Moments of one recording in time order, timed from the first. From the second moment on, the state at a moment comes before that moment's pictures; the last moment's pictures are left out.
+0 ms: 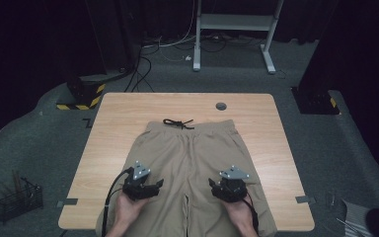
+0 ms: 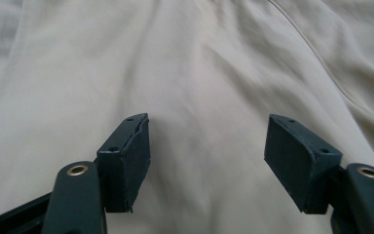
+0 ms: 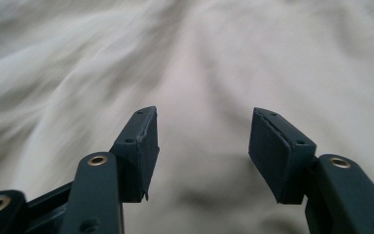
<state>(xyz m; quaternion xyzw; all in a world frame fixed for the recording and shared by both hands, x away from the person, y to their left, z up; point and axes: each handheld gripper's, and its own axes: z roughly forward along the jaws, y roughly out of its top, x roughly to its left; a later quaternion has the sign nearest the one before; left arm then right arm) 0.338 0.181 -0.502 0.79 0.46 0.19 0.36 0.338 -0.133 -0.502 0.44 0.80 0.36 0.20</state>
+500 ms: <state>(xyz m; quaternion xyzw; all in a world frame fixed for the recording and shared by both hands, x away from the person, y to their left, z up) 0.409 0.174 -0.518 0.79 0.49 0.20 0.32 0.419 -0.132 -0.518 0.49 0.79 0.31 0.21</state>
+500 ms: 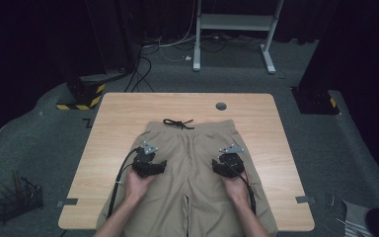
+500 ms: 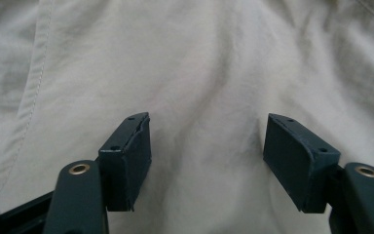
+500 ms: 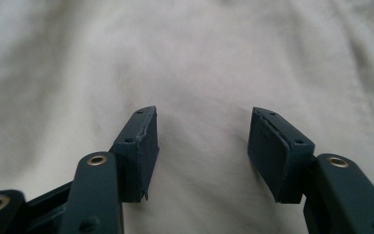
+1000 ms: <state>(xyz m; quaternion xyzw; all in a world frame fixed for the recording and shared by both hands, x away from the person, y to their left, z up) 0.370 0.174 -0.527 0.77 0.48 0.22 0.35 0.373 -0.145 -0.524 0.48 0.78 0.33 0.22</state>
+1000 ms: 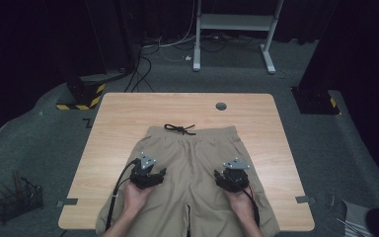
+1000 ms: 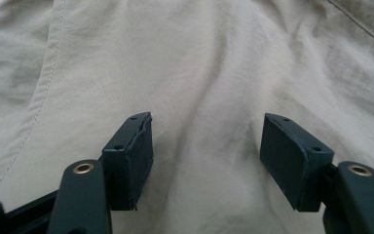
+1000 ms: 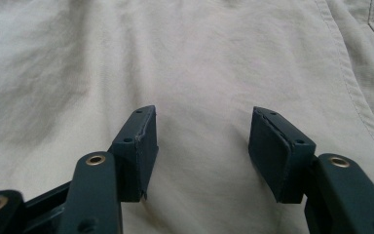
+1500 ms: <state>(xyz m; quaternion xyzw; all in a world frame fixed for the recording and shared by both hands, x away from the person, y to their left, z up) 0.316 0.173 -0.526 0.78 0.47 0.21 0.36 0.328 -0.150 -0.524 0.47 0.79 0.34 0.22</state>
